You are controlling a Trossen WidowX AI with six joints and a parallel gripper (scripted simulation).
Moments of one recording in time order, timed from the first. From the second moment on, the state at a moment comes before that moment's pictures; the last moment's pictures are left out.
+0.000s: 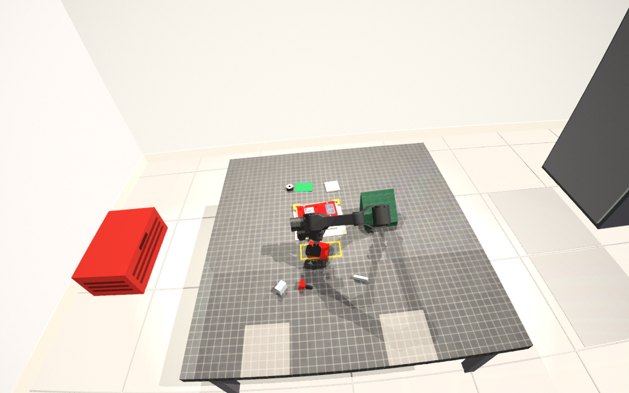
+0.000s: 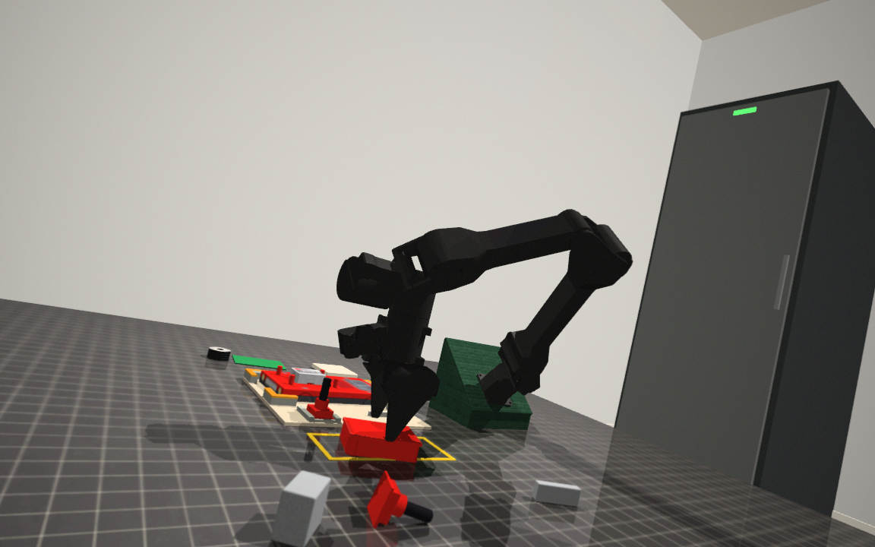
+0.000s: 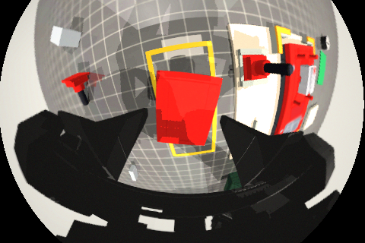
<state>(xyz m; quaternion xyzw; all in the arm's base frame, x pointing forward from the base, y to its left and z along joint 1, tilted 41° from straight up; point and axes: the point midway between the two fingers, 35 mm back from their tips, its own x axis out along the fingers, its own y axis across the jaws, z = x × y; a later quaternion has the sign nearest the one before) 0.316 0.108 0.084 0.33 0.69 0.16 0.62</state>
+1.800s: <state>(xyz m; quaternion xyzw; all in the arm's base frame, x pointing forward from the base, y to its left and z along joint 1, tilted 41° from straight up) 0.315 0.118 0.072 0.33 0.69 0.16 0.62</state>
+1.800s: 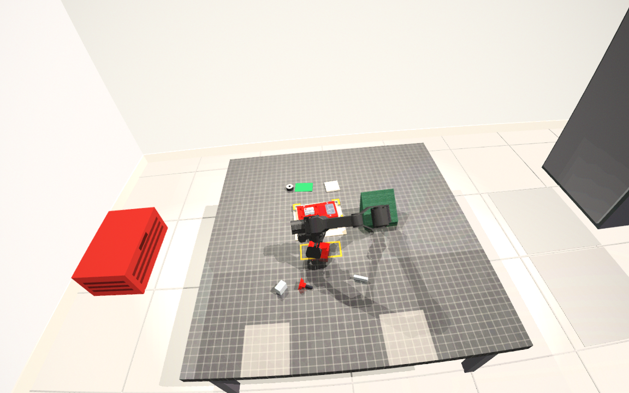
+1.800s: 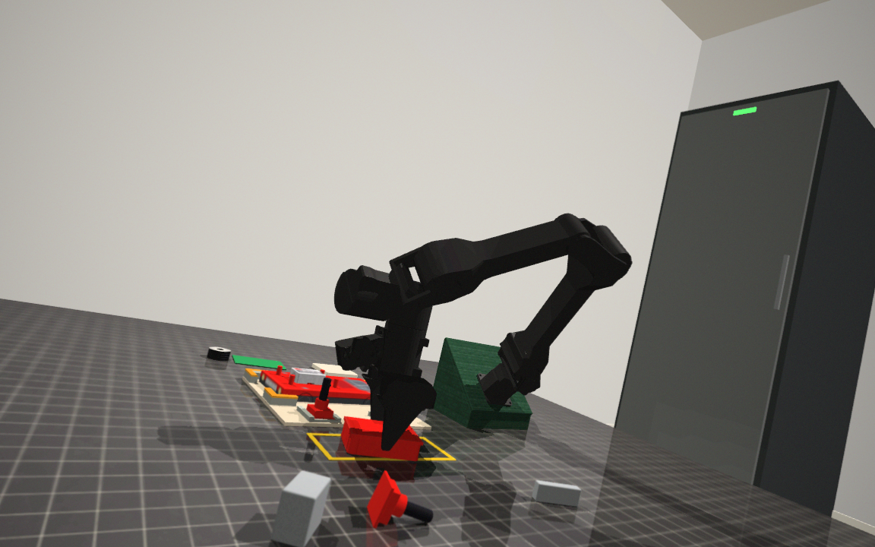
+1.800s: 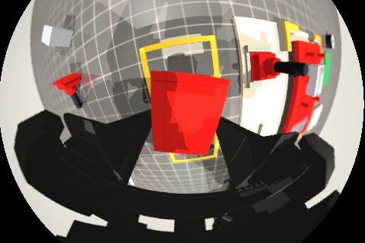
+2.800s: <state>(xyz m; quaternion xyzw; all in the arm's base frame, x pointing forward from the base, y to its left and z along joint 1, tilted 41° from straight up) 0.318 0.056 0.142 0.33 0.69 0.16 0.62</state>
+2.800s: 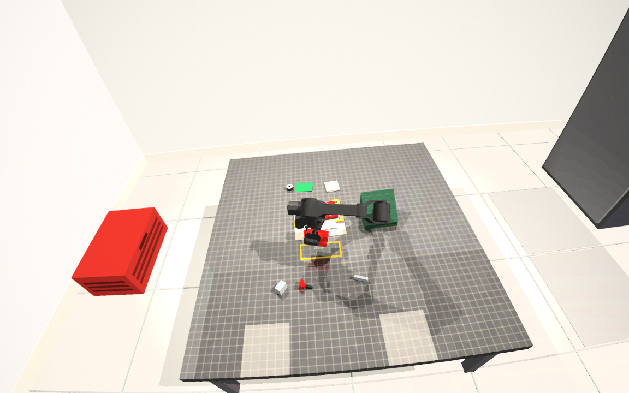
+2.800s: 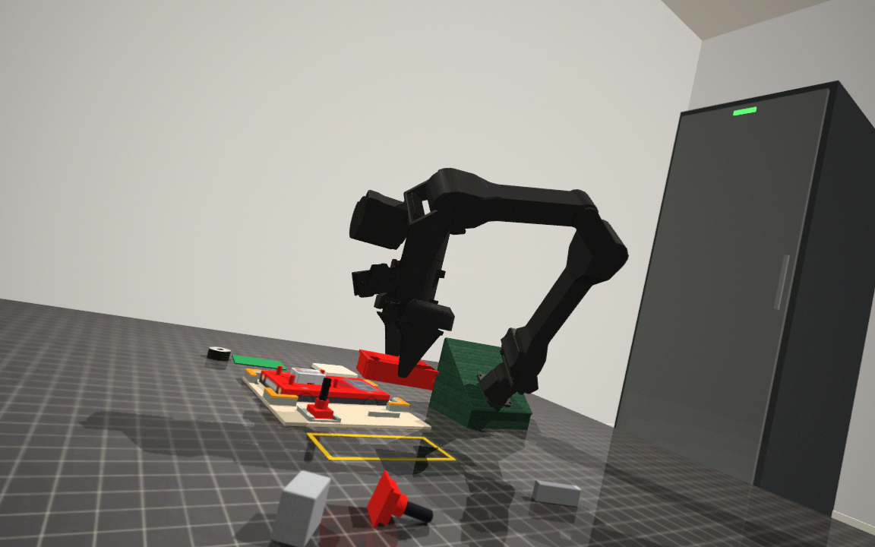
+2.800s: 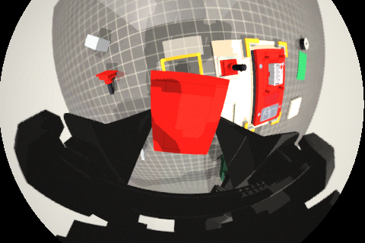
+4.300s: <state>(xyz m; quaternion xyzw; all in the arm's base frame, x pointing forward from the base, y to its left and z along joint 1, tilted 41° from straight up) 0.347 -0.114 -0.003 0.21 0.65 0.27 0.67</state>
